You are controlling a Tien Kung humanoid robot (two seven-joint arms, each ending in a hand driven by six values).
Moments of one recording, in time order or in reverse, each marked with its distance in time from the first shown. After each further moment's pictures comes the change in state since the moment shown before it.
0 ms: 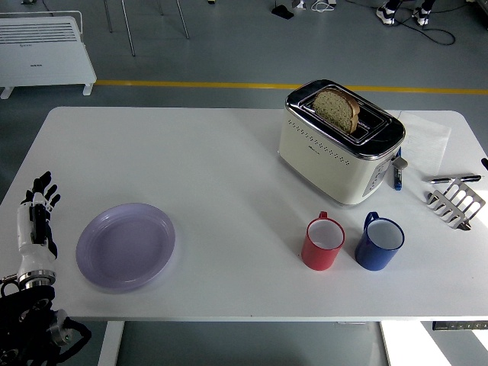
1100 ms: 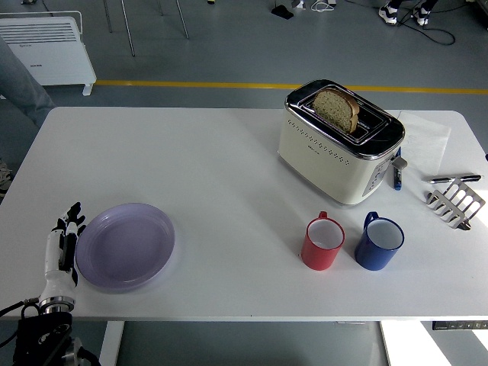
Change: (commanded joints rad) left arm 0.008 0.012 0.138 0.098 -0.031 0.005 -0.031; right arm 0.011 0.001 0.017 0.002 -0.002 0.000 0.000
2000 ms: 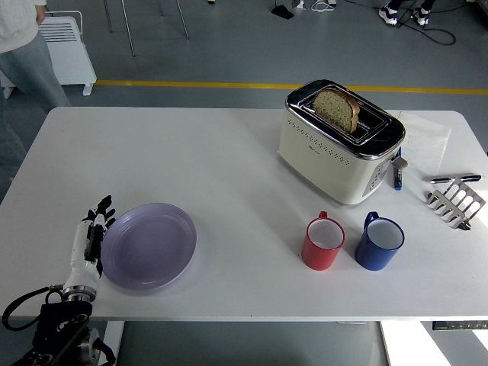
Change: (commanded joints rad) left arm -0.071 -0.002 0.134 0.028 -0.046 -0.047 0.029; right arm 0.009 0.007 0.005 -0.001 0.001 0.000 0.000
